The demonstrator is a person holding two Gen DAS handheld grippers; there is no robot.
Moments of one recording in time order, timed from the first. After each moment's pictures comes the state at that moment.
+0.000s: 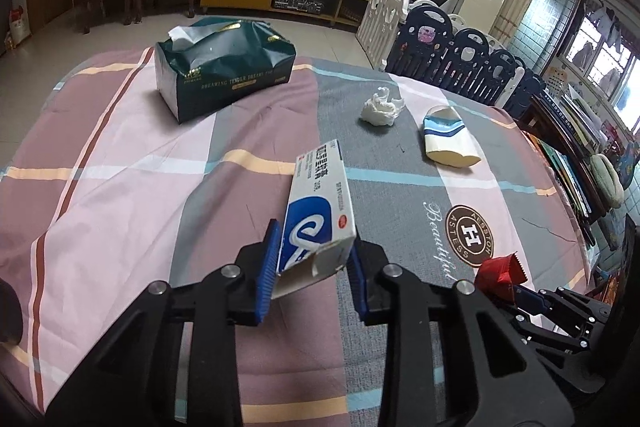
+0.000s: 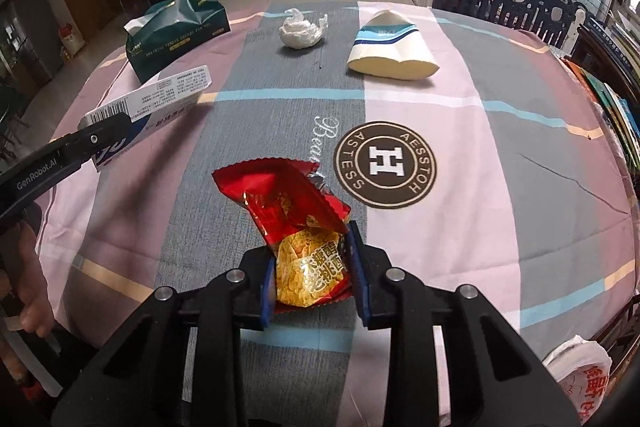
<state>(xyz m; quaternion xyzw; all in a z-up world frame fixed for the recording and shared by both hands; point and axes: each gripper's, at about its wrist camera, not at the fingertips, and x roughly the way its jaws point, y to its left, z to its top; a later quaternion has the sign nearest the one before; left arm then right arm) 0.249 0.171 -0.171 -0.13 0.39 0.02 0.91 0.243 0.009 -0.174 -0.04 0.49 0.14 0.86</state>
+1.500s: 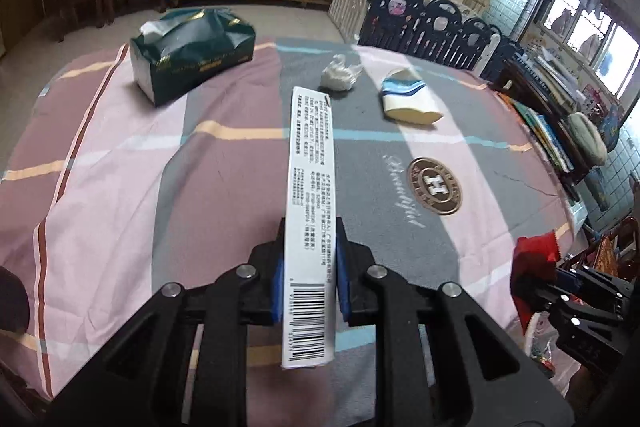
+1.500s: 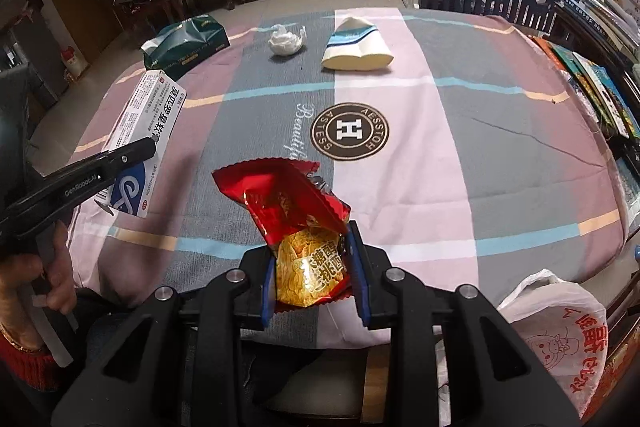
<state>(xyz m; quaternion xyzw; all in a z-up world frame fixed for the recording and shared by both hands) 0.218 0.141 -0.155 -0.10 0.42 -0.04 0.90 0.186 -0.039 -0.133 0.00 0.48 0.14 0.87</state>
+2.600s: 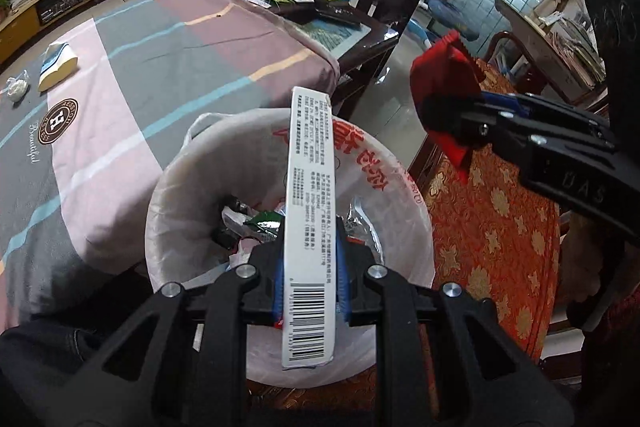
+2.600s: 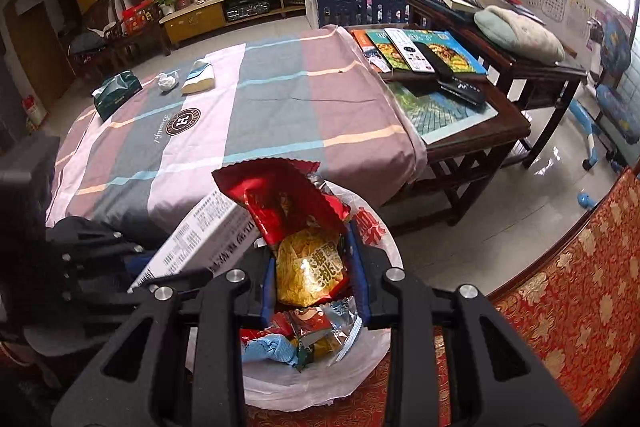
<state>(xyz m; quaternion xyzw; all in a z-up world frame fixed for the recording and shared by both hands) 0.070 -0.211 -0.147 0.05 0.49 -0.32 0.81 0.021 -0.300 -0.078 0.03 0.44 0.03 0.90</state>
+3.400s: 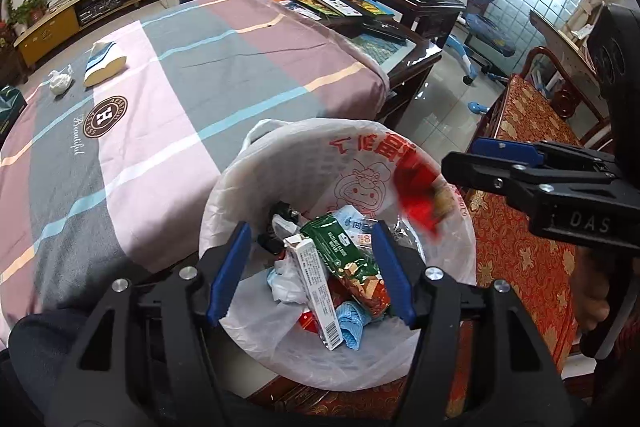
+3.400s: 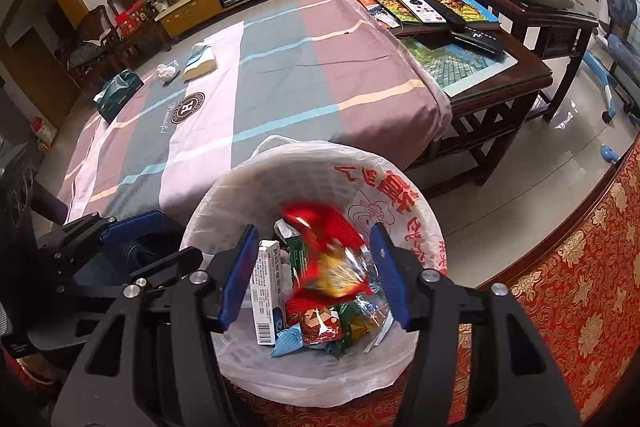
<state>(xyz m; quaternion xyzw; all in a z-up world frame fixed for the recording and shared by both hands) 0.076 -0.178 -0.142 0.05 0.47 -0.25 0.85 0.031 -0.297 -0.104 0.10 0.48 0.05 0.87</state>
